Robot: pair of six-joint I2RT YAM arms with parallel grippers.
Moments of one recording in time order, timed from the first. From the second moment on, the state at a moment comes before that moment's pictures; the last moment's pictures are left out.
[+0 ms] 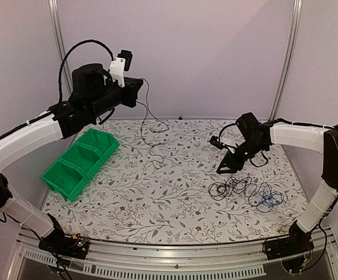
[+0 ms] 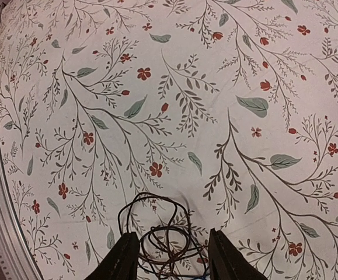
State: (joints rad) left arm -0.76 1.44 1.35 0.02 -0.20 0.00; right arm 0.44 1.68 1.18 -0.66 -0.50 -0.47
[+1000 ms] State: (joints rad) left arm -0.38 1.56 1.63 -0.16 -0.30 -0.07; right arm 0.44 1.70 0.87 -0.40 -0.46 -0.35
